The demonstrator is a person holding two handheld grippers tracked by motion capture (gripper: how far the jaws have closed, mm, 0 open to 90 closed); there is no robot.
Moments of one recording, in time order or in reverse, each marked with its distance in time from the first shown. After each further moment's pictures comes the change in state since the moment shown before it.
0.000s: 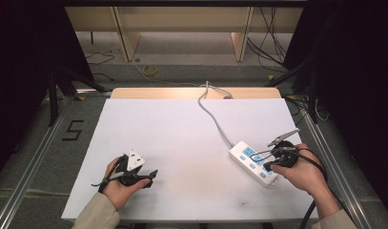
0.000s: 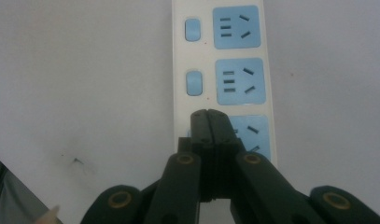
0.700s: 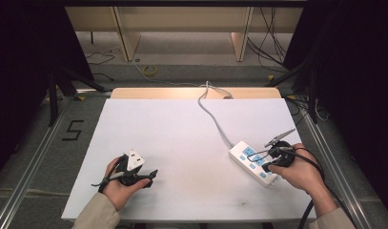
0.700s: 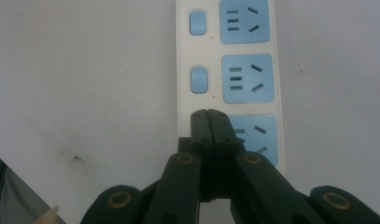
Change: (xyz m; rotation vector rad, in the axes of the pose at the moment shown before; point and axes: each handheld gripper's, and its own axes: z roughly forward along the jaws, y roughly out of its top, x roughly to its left) left arm 0.000 0.000 0.000 -0.002 0.000 0.000; right arm 0.001 0.004 0.006 0.038 0.009 -0.006
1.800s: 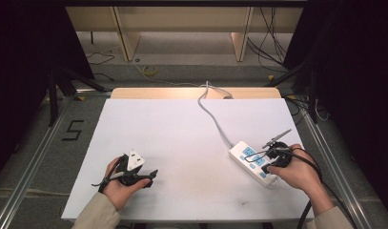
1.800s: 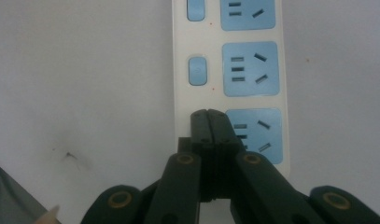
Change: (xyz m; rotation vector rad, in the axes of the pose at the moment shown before) left arm 0.000 0.000 0.000 0.001 -0.001 0.000; right arm 0.000 0.002 0.009 0.052 -0.005 0.004
